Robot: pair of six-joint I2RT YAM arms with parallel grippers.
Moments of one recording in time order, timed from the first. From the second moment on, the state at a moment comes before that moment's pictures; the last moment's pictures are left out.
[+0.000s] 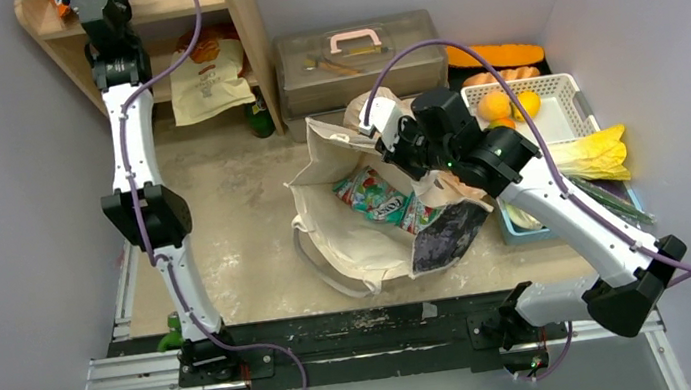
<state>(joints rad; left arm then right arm) 0.12 2.26 2.58 -0.01 -0.28 0.97 0.69 1.26 1.44 -0.77 -0.04 -0.39</state>
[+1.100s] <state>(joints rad) -0.37 1.03 1.35 -0.60 0.83 0.67 0.68 1.27 1.44 -0.77 -0.09 -0.34</state>
